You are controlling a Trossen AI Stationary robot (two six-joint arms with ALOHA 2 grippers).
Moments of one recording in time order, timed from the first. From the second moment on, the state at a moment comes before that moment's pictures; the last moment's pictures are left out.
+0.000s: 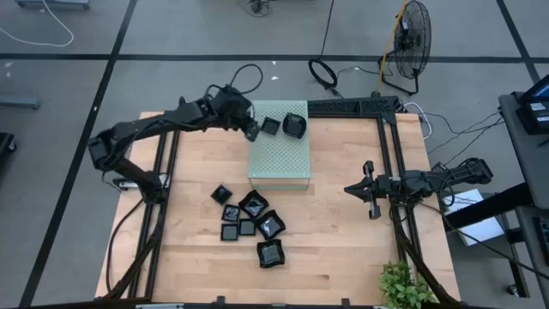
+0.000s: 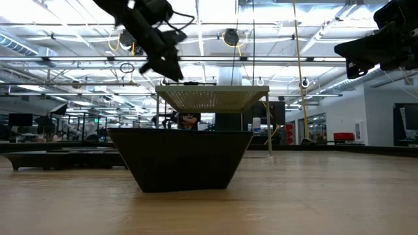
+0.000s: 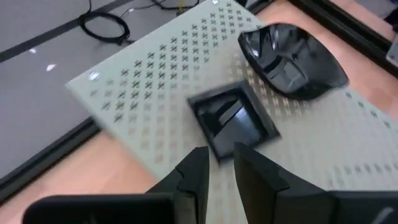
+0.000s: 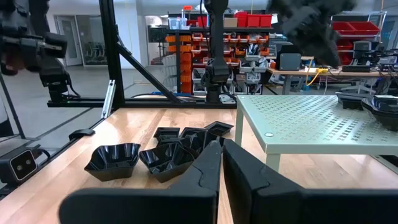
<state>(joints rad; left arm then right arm) 0.52 1.49 1.22 -0.45 0.00 -0.27 0.28 0.06 0.02 0.08 0.23 0.02</state>
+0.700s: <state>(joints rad) 0.16 1.39 0.88 -0.92 -0.05 -0.81 0.28 0.06 0.02 0.08 0.23 0.01</state>
